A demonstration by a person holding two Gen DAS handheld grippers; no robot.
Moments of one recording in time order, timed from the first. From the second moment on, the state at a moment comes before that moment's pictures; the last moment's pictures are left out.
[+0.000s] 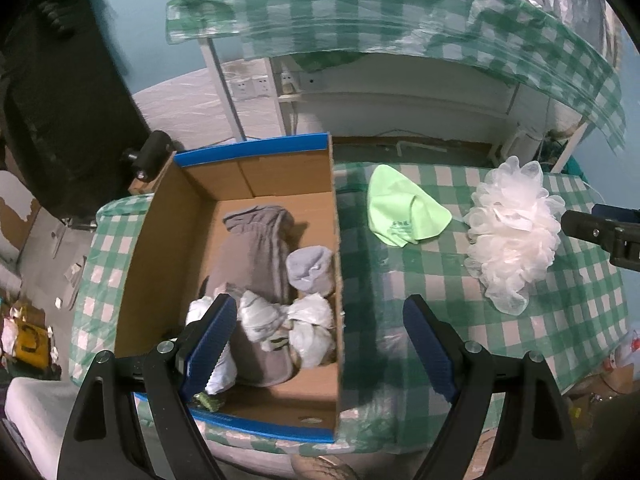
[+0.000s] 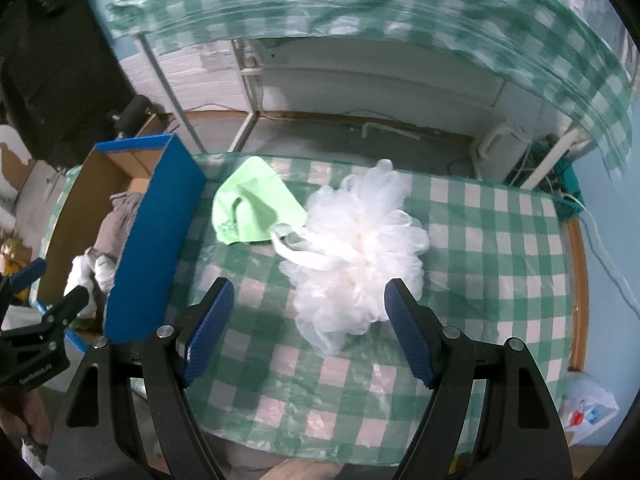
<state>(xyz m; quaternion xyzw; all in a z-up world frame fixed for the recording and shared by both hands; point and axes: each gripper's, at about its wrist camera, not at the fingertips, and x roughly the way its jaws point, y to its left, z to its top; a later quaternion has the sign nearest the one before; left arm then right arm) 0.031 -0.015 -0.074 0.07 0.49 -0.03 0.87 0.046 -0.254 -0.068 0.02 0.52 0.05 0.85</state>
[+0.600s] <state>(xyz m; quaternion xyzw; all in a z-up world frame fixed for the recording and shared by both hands) 0.100 -0.062 -0.108 0.08 0.54 -0.04 0.83 0.107 -0.275 -0.094 -0.01 0.56 0.05 0.82</state>
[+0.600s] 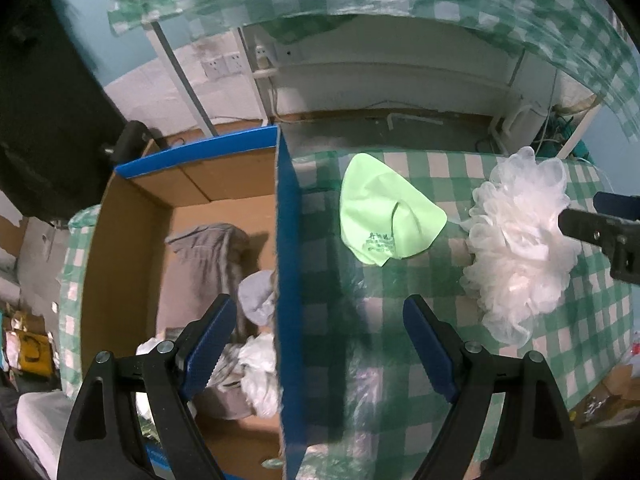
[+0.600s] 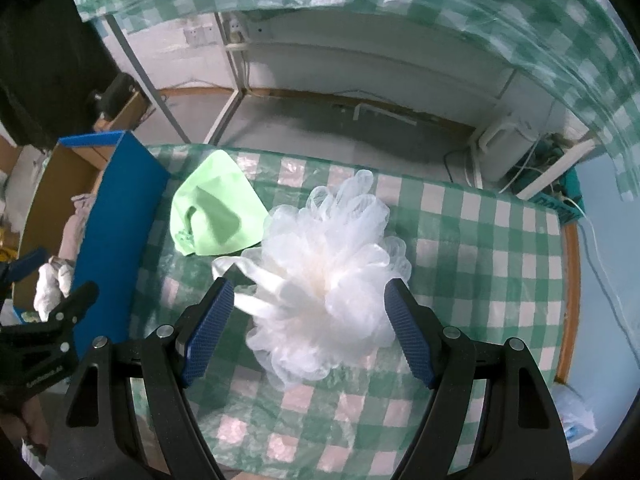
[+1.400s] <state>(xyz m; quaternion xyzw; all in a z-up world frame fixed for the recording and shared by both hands) 0.158 -0.118 -0.153 0.16 0.56 -0.06 0.81 0.136 -0.281 -0.174 -0.05 0.62 0.05 0.78</state>
